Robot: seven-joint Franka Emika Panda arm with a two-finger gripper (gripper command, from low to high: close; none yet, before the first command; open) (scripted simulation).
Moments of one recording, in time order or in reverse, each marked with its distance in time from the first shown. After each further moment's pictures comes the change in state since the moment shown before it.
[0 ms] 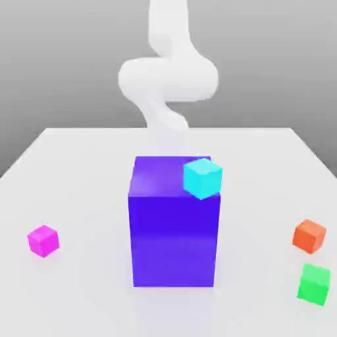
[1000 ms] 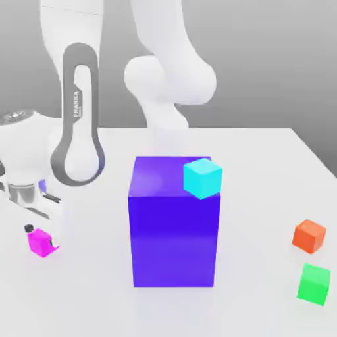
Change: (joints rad) arm -0.549 1.029 -0.131 -0.349 0.390 0.646 -0.536
